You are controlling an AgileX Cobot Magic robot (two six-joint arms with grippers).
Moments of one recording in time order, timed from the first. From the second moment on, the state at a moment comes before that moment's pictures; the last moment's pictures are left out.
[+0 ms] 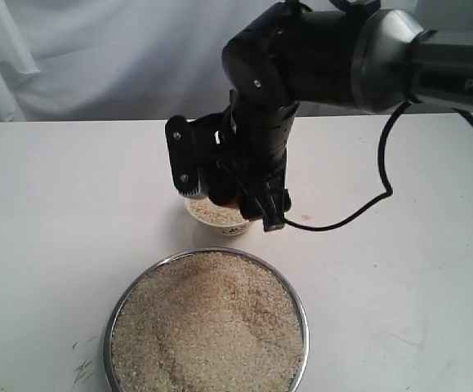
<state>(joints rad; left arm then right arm) 0.03 0.00 0.00 -0.01 0.33 -0.02 0.85 1.98 -1.63 -0.28 1.00 -0.96</state>
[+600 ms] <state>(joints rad) 0.03 0.00 0.00 -0.01 0.33 -0.02 1.02 2.14 -1.63 -0.44 1.22 -0.68</state>
